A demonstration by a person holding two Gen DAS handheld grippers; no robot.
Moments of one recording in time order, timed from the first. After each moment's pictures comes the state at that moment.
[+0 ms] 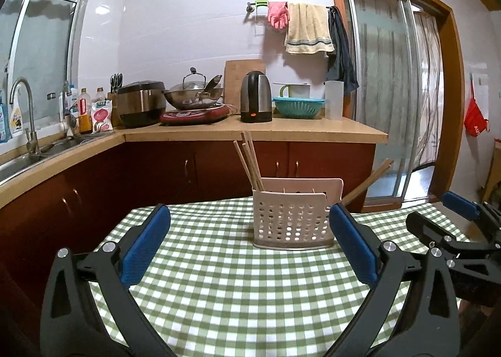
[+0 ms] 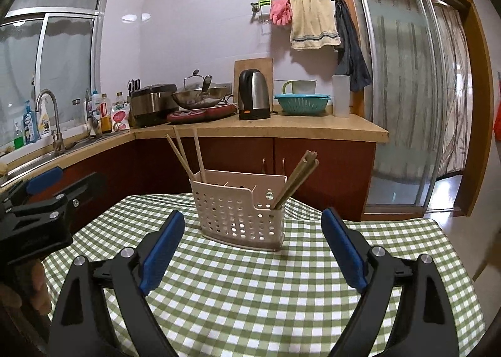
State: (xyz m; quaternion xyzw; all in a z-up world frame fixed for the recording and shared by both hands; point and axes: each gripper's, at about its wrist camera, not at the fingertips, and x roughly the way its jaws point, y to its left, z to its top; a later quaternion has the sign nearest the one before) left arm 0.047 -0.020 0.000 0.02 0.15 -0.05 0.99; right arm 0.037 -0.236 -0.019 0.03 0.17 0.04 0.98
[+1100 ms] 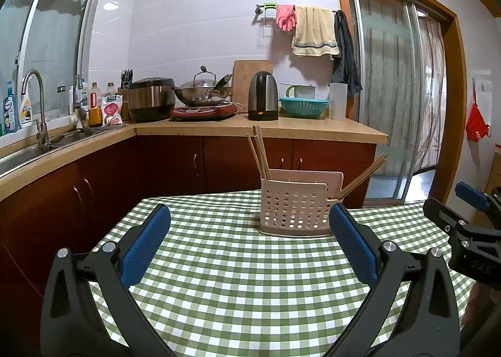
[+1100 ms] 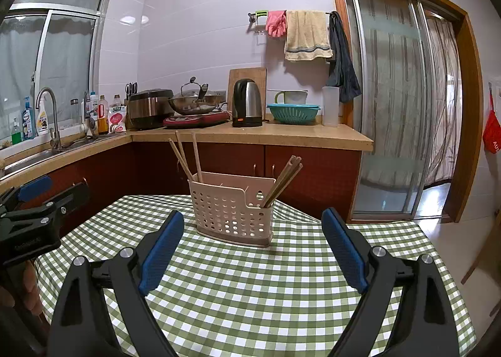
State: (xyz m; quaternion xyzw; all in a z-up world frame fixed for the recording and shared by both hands) left arm 0.013 -0.009 -0.002 0.02 0.15 -0.04 0.99; right arm 0.001 -0.235 -0.012 0.02 0.16 0.02 0.99
